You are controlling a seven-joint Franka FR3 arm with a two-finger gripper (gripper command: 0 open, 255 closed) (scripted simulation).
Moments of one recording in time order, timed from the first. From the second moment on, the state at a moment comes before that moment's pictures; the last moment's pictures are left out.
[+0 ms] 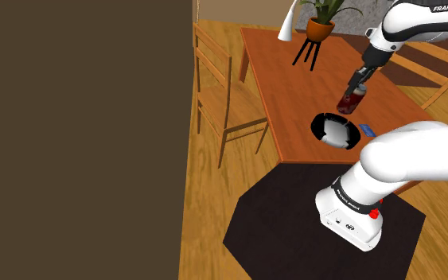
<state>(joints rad) -0.30 -0.73 -0.54 -2.64 -0.39 1.97 -0.50</state>
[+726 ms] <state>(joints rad) -0.30 -0.60 -0.68 -2.61 -0.43 2.08 -0.61</state>
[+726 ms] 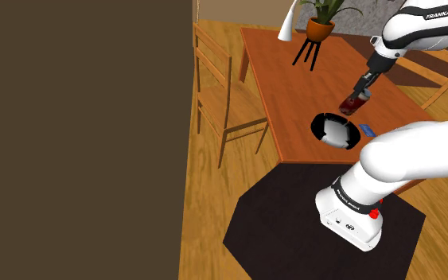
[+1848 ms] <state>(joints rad) -0.28 -0.48 -0.77 -2.70 -0.46 2.30 -0.62</state>
